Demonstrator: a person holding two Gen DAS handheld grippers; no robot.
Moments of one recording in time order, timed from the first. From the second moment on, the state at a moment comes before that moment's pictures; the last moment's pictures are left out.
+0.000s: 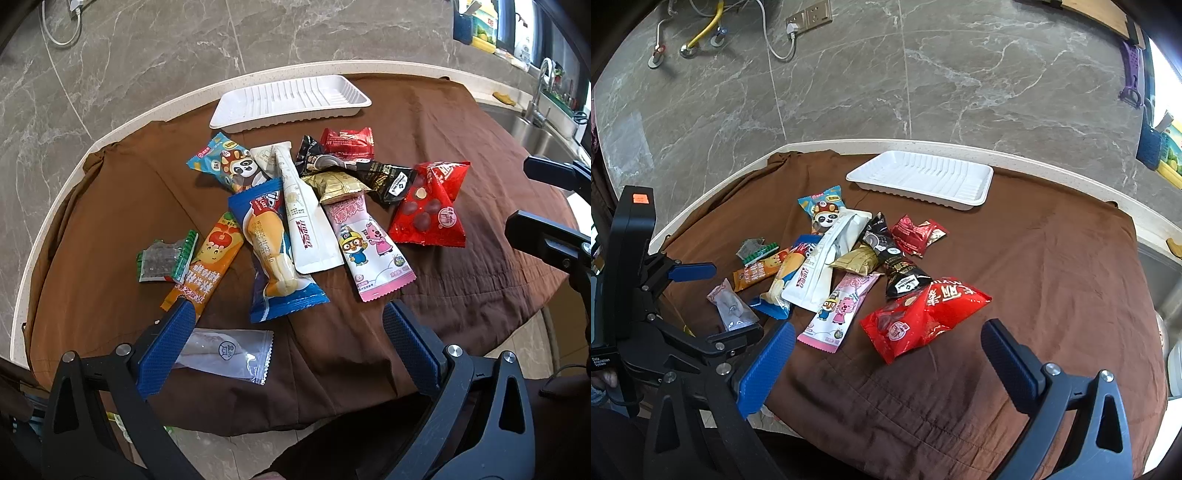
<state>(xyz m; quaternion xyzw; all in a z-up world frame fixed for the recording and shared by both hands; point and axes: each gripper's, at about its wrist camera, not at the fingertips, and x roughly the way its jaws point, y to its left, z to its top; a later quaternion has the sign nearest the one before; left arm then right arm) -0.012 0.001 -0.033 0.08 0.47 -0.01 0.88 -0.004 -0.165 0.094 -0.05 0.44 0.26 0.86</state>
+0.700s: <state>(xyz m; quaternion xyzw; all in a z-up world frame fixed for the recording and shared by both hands) -0.011 0.002 -0.033 0.08 0.47 -0.01 0.88 -0.004 -0.162 0.093 -0.05 0.44 0.26 0.86</state>
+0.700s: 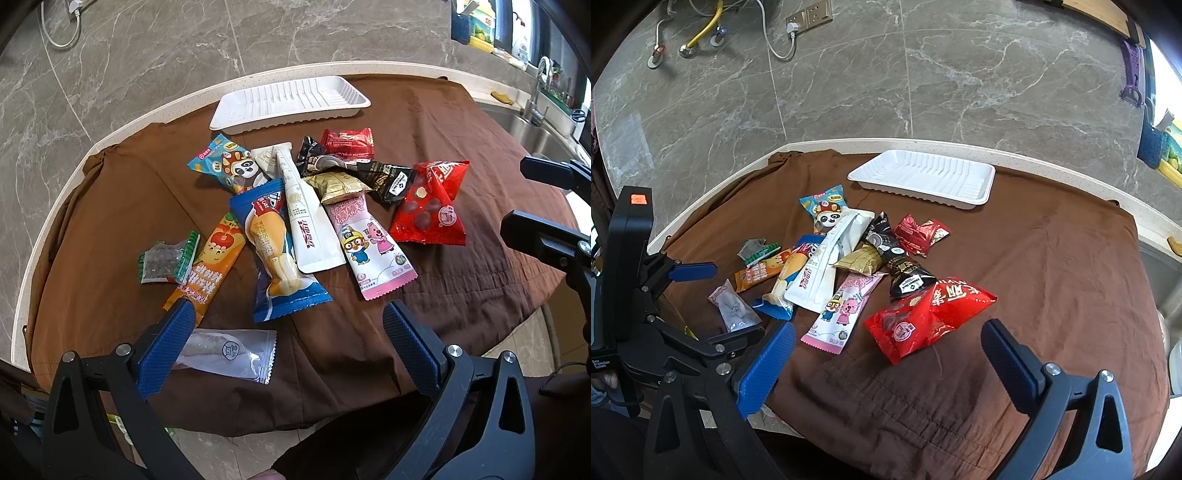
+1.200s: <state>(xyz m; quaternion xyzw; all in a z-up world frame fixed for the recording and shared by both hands) -0.019 0.007 -0.028 0.08 0.46 -0.01 0.89 -0.005 -0.161 0.094 -0.04 0.45 0.27 0.85</state>
